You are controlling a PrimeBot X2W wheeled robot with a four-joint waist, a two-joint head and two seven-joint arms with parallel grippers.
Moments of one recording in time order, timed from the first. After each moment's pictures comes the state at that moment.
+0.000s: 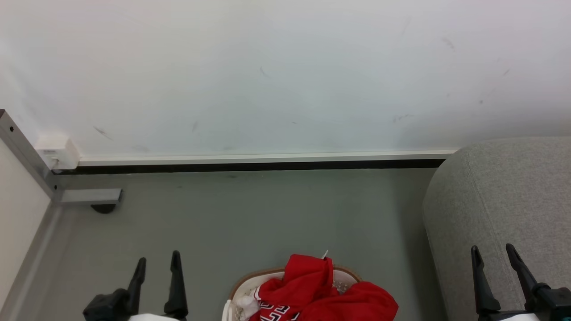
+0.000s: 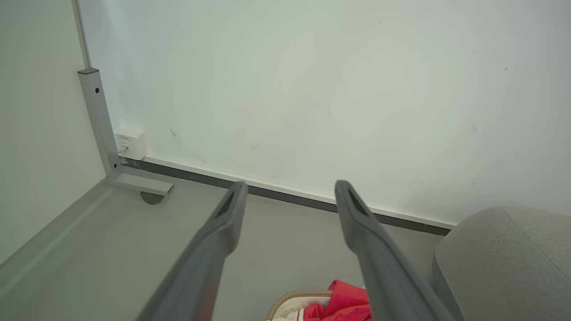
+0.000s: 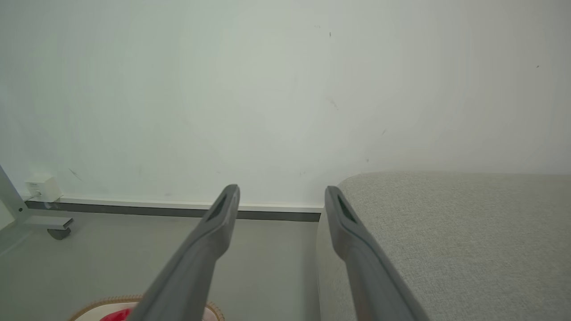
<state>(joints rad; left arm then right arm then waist) -0.01 0.04 -0.05 0.18 -0.28 0.05 -0.21 -0.06 -0.09 -0.03 0.29 0.18 0.13 -0.26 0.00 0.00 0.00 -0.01</state>
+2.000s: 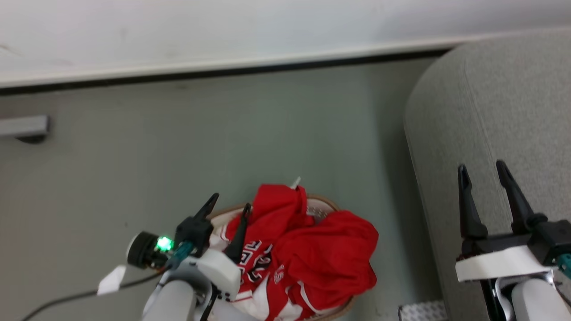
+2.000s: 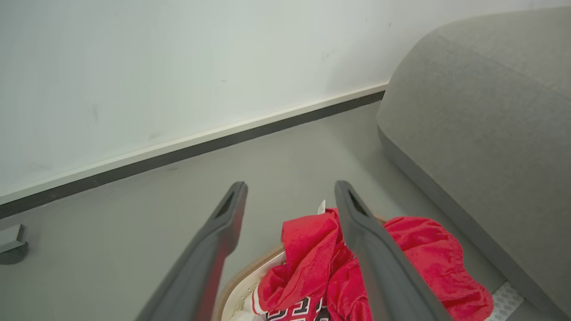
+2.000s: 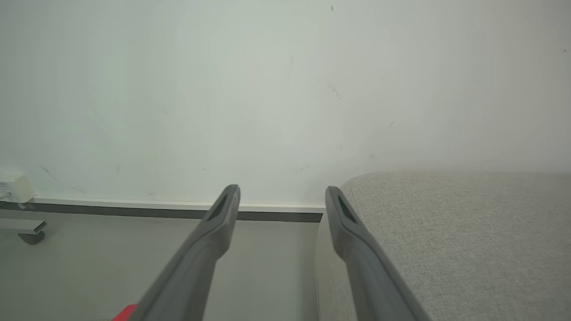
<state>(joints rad) -0.39 0.06 -0.23 0.52 0.03 -0.06 -0.26 -0.27 -0.05 0.01 0.21 0.15 0.13 -0.26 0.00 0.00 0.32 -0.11</state>
